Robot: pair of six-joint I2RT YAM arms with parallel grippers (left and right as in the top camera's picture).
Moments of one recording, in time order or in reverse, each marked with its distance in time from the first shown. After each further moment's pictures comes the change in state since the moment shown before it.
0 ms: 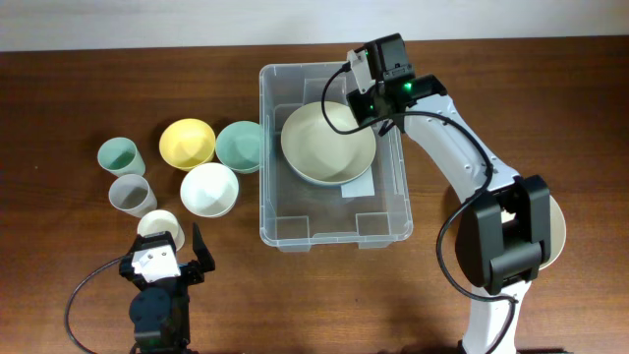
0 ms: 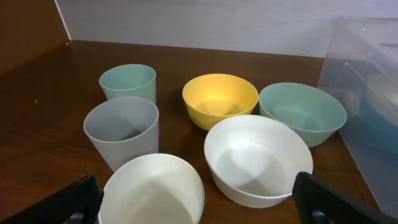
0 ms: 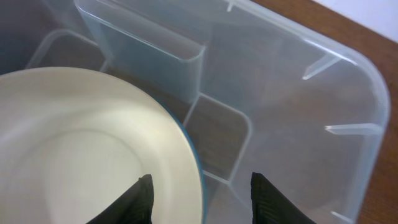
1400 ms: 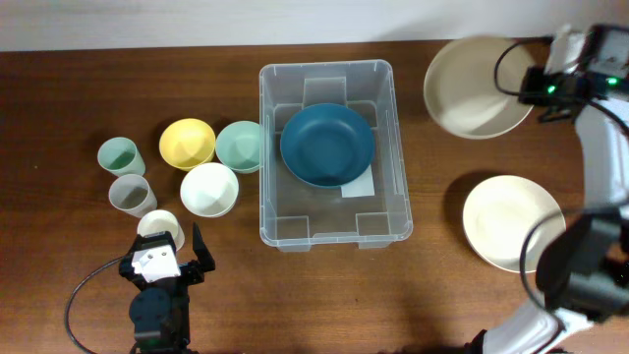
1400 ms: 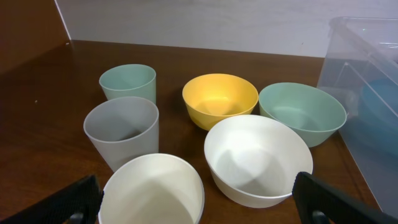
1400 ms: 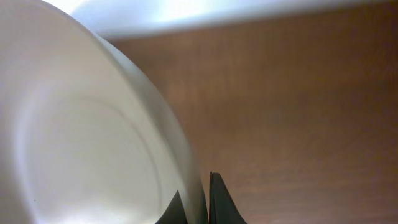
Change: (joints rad) left arm 0.000 0.000 0.000 0.000 0.000 0.000; right arm -0.654 -0.185 -0.025 -0.039 -0.252 0.040
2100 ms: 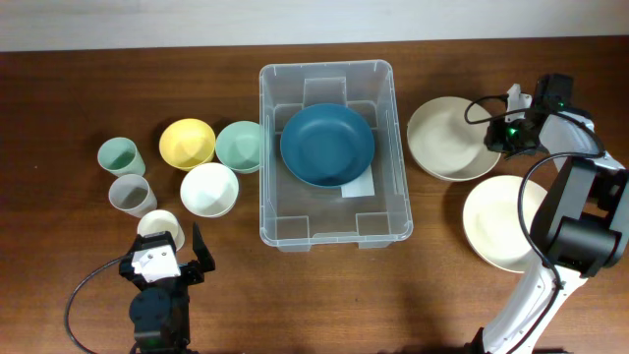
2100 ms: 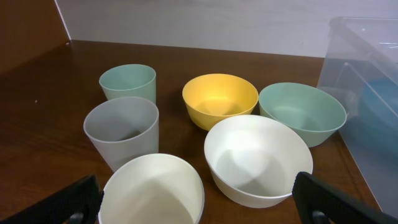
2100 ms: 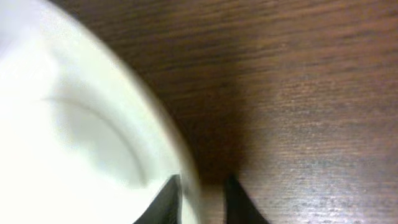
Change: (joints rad) left arm 0.000 0.000 0.000 0.000 0.000 0.000; right arm 0.000 0.301 -0.145 0.049 -0.004 -0.033
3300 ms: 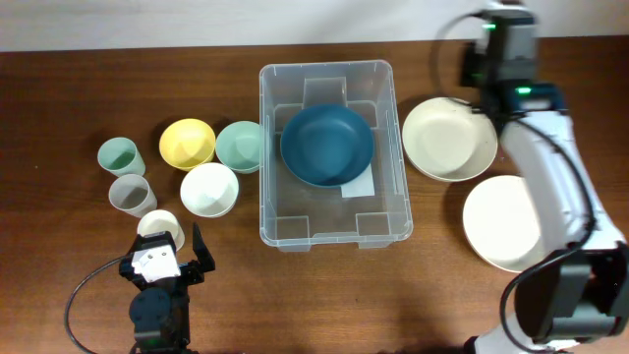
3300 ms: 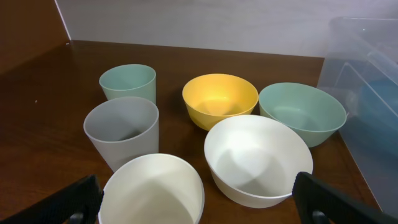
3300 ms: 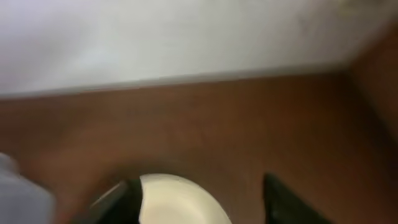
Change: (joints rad) left arm 0.000 0.000 0.000 0.000 0.000 0.000; right arm 0.322 -0.439 0.002 0.147 0.517 0.173
